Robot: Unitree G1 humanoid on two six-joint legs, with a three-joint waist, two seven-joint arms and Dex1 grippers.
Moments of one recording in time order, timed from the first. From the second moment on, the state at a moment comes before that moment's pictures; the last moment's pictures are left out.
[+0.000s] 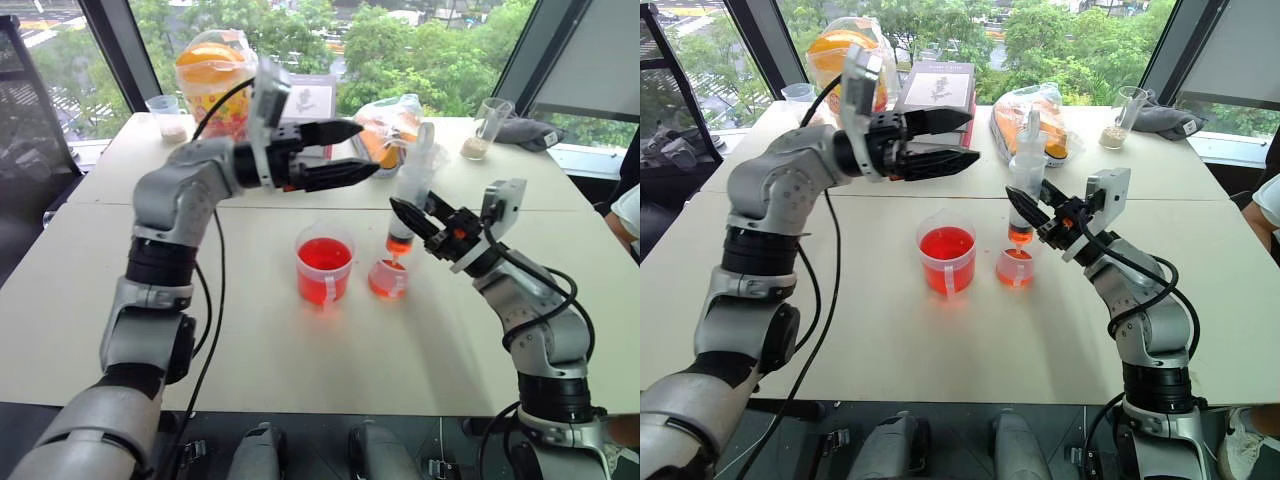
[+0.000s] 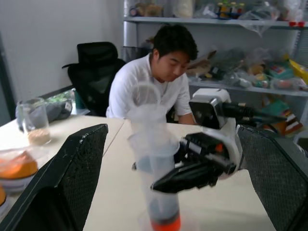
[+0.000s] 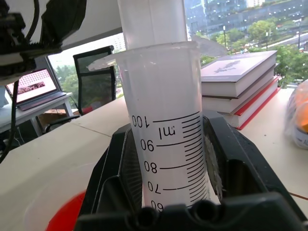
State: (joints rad) left arm -1.12 0.33 -0.03 0.26 -0.59 0.58 -1.12; right arm -0.38 -0.40 -0.16 -0.25 0.54 0.39 0.59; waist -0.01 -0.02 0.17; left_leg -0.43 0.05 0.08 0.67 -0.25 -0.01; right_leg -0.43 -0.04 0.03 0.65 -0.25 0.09
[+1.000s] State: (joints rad) left arm -1.22 0.13 -0.07 0.50 -0.46 0.45 -1.16; right arm -0.35 -0.44 -0.15 -0.33 0.53 0.44 0.55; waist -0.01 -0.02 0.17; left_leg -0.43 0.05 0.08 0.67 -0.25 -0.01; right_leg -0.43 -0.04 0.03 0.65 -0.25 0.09
